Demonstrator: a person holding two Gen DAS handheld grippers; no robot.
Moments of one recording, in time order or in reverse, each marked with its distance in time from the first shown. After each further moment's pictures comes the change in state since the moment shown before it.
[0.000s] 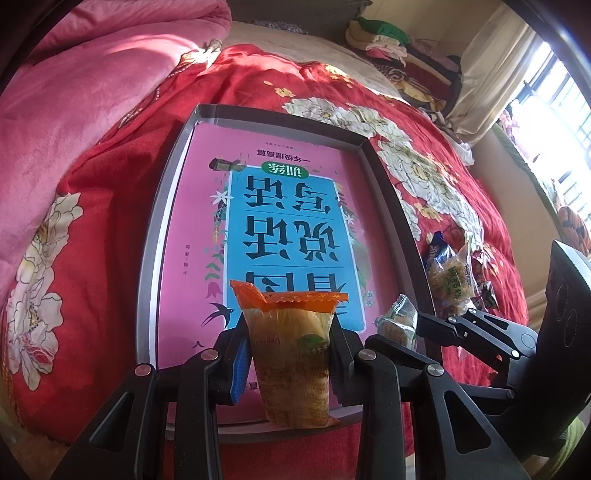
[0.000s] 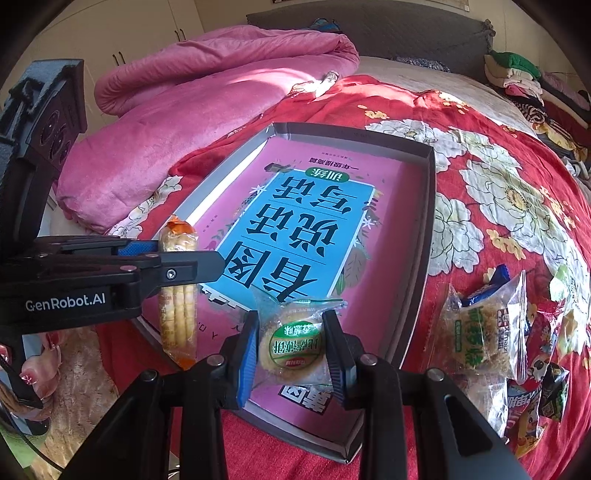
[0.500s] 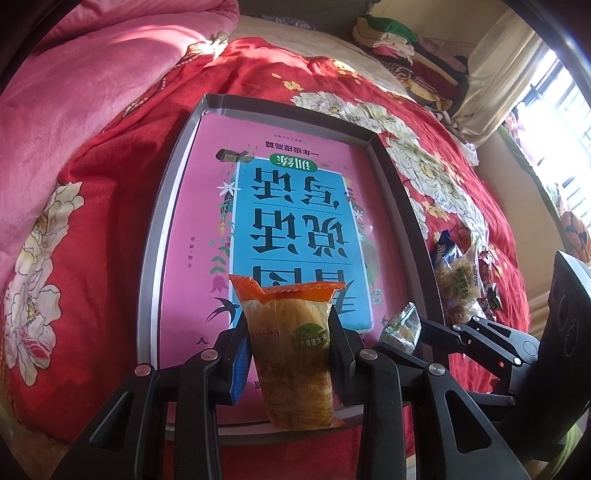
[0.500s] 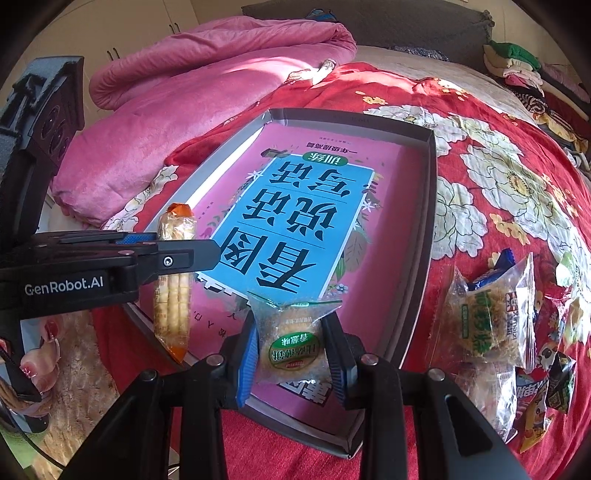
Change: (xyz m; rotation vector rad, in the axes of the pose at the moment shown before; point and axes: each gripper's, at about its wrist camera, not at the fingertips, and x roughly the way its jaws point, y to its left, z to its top) left arm 0.006 0.006 0.000 -0.022 0.019 0.003; right arm 0.004 0.000 -0.004 0.013 0.032 0.007
